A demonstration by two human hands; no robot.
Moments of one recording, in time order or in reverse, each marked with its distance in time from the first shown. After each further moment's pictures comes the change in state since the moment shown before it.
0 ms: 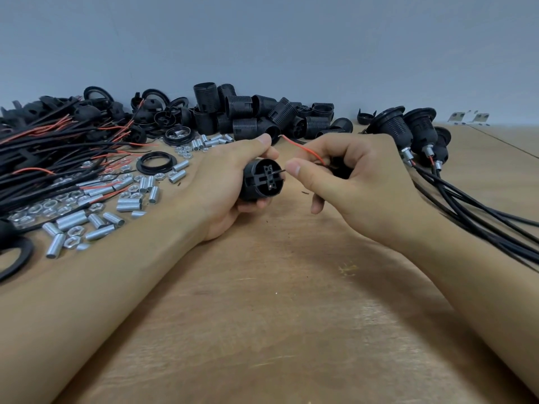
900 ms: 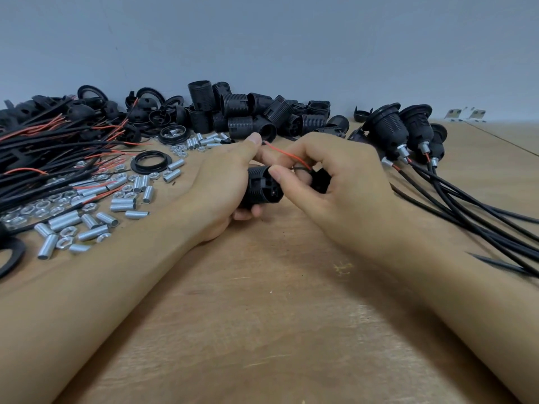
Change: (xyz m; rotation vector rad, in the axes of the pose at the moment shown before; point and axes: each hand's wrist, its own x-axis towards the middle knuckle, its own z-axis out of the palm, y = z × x) left_hand 0.000 -0.005 0.007 0.146 0.074 0.004; right_hand -0.003 0.005 0.013 -0.299 0.104 -0.244
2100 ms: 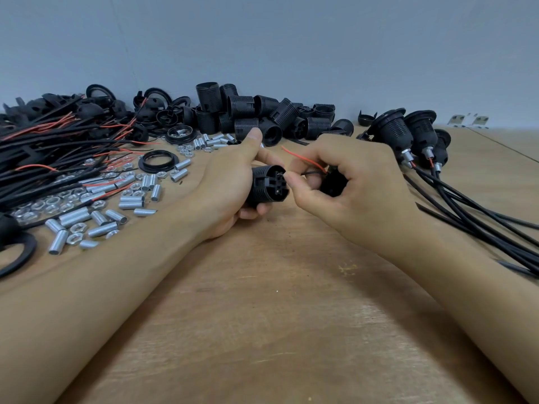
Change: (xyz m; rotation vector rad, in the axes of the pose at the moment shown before) left_hand -0.003 0.006 0.001 -0.041 0.023 -0.049; right_hand 0.001 0.003 -0.008 -0.054 -0.032 -0.091
